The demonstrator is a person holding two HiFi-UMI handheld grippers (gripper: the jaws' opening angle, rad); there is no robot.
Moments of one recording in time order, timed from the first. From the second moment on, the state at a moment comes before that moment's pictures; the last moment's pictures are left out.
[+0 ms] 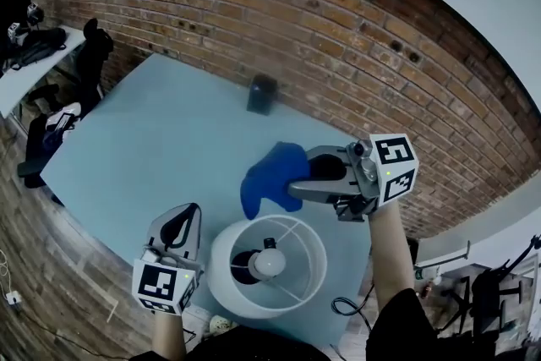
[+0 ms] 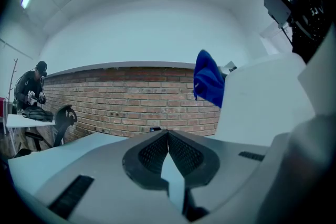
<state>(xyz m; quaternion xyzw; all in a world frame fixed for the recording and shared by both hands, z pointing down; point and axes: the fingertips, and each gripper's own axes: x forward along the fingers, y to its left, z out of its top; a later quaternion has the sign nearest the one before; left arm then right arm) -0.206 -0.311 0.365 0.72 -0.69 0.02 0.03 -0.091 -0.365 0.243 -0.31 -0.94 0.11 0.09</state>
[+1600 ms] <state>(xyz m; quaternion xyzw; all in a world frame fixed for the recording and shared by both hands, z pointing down) -0.221 -0.266 0.373 0.78 -0.63 0.00 0.02 -0.138 -0.326 0.195 -0.11 -0.98 0.10 0.15</state>
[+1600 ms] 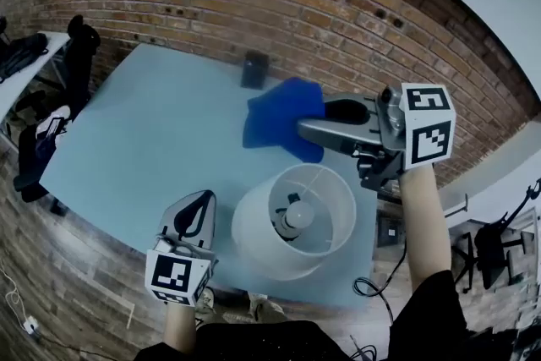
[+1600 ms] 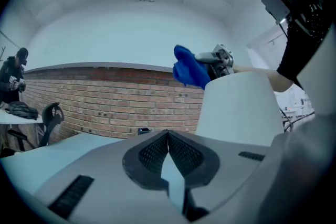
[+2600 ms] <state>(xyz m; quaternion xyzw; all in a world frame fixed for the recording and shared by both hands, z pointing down) -0.224 -0.227 0.361 0.88 -0.48 -0.03 0.01 -0.158 -0.195 0.269 0.41 -0.90 0.07 0.13</state>
